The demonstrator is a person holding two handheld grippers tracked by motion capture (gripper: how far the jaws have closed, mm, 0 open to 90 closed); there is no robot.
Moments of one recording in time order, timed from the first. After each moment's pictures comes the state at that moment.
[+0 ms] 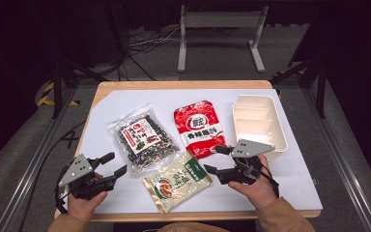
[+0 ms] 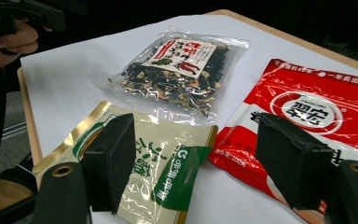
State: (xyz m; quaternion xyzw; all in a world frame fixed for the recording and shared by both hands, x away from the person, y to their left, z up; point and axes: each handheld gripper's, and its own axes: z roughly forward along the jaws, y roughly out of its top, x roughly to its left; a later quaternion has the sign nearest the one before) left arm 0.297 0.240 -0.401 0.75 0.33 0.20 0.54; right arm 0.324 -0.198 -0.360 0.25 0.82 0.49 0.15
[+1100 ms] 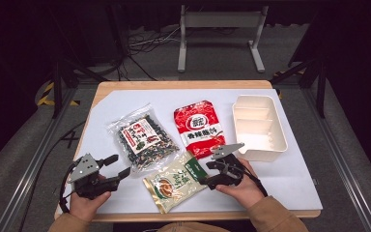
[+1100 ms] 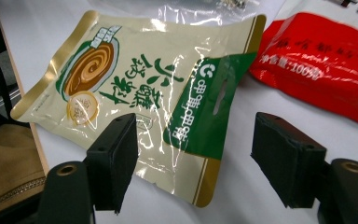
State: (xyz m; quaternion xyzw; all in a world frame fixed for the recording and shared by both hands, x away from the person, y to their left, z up) left arm 0.304 0.232 -0.408 0.77 0.34 0.18 0.51; right arm 0.348 -0.172 -0.417 0.31 0.88 0.37 0.04
